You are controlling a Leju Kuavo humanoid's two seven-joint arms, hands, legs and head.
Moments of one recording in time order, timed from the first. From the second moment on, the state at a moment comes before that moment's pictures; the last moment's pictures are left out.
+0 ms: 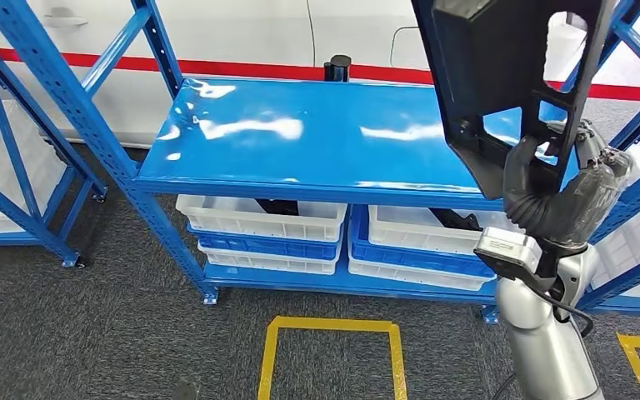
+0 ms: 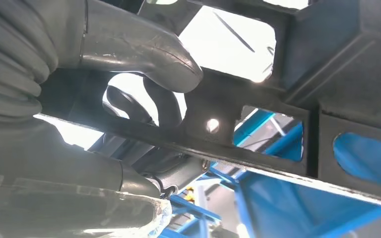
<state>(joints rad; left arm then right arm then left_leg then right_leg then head) -0.11 -0.12 -0.07 -0.26 0.04 0.47 -0.26 -0.37 -0.19 0.17 -1.74 0.72 -0.70 -0.27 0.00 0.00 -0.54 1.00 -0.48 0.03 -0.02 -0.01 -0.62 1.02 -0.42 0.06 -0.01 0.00</state>
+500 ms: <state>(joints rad) -0.11 -0.12 -0.07 -0.26 0.05 0.44 -0.25 -0.37 -0.19 0.17 -1.73 0.72 -0.69 -0.27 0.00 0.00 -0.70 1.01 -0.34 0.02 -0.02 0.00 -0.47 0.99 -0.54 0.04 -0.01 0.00</state>
